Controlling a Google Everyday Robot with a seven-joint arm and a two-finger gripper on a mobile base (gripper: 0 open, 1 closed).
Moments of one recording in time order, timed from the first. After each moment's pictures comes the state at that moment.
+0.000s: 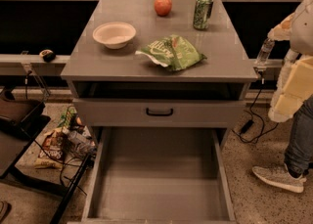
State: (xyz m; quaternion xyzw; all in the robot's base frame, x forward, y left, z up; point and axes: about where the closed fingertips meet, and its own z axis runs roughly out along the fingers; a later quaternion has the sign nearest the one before) arm 0.438 -0.215 0.983 -0.60 0.78 -0.04 0.17
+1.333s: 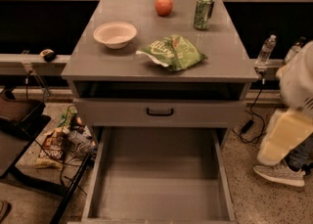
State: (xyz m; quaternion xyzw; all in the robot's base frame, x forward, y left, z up) arm 0.400 -0.228 0.925 -0.53 0.83 -0.10 0.14
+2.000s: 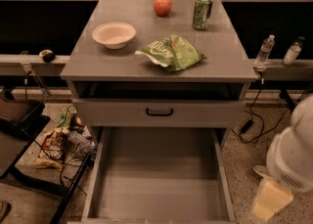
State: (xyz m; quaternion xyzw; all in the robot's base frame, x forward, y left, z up) arm 0.348 -0.253 0.784 -0.48 0.87 -0.09 0.08
